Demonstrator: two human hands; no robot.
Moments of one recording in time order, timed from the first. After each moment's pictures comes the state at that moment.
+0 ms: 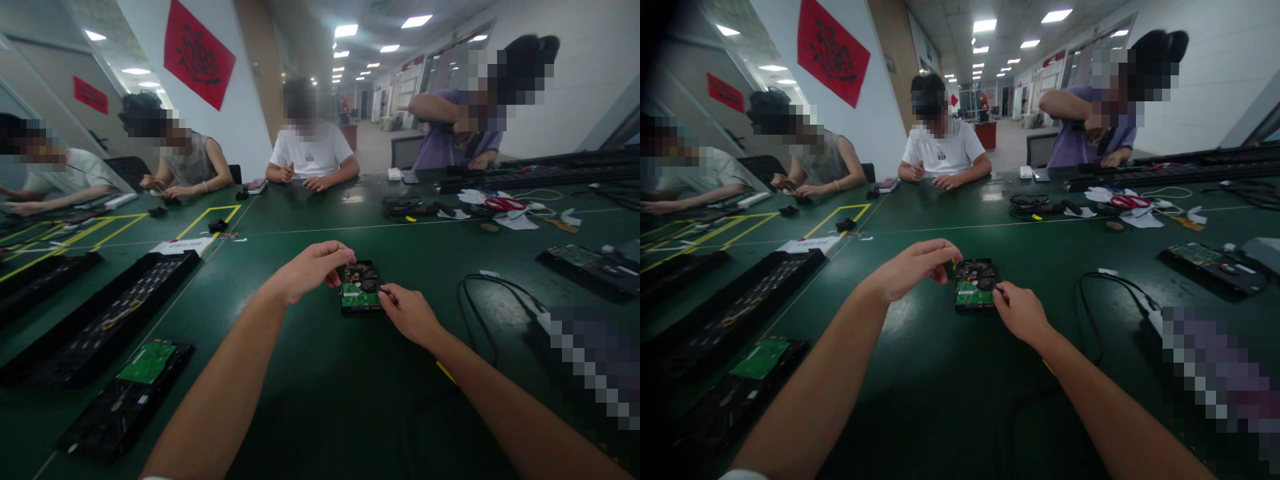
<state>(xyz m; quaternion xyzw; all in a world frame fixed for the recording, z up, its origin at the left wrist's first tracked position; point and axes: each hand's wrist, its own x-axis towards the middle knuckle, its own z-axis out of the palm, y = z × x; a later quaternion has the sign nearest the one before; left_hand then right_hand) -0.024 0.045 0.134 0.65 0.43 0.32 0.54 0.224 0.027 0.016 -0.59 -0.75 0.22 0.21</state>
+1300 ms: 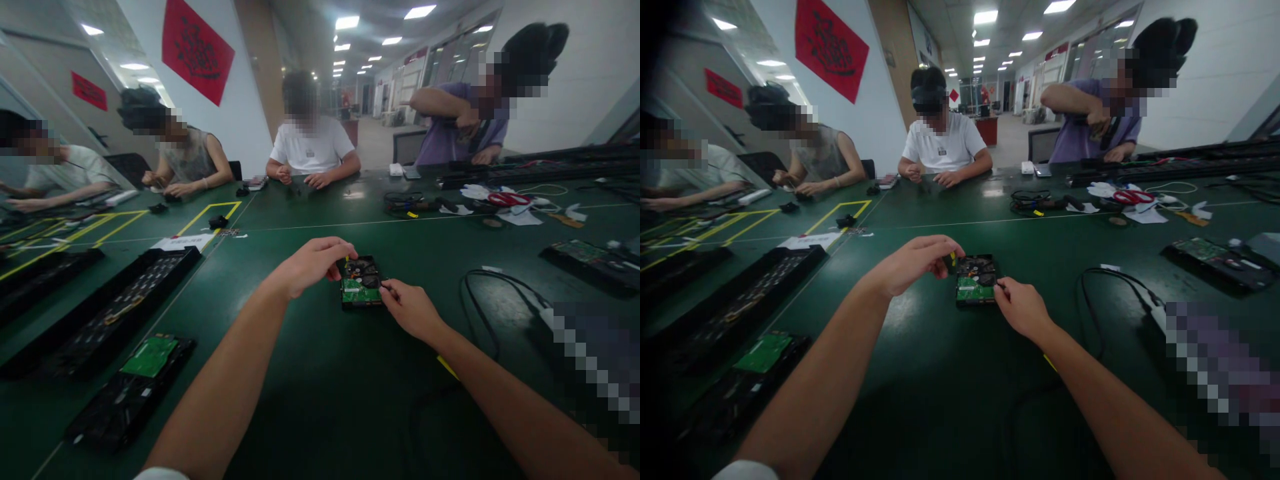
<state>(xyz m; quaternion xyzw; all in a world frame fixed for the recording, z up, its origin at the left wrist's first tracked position) -0.022 0.045 0.135 0.66 0.45 0.32 0.51 0.224 0.029 0.013 -0.58 -0.75 0.21 0.22</state>
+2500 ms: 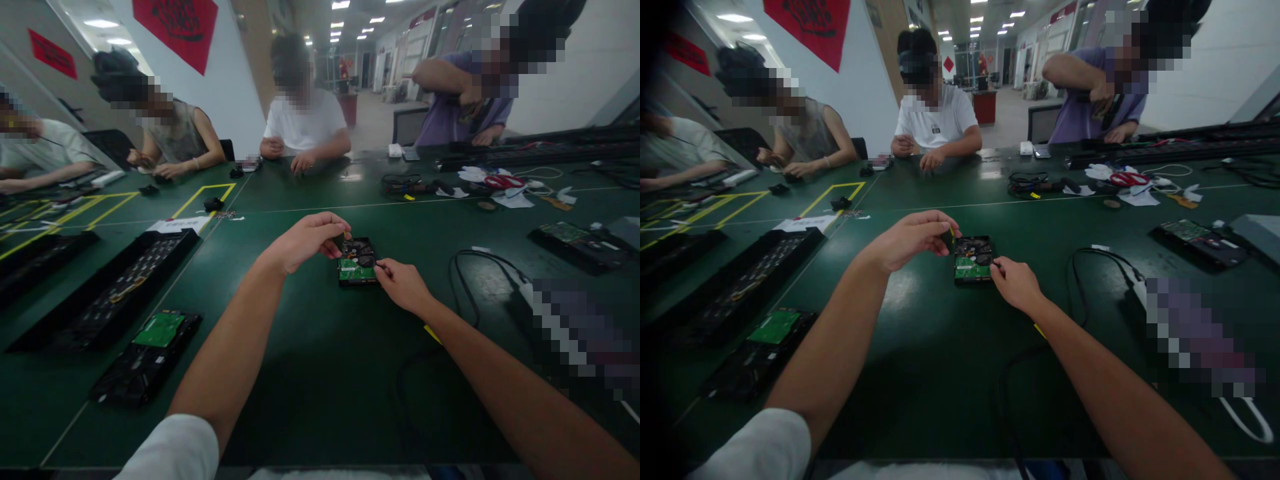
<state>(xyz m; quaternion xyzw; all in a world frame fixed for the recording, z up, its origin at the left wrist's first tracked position) -0.027 0.045 0.136 0.62 0.41 0.36 0.57 0.225 0.029 0.014 -0.58 -0.76 0.20 0.21</state>
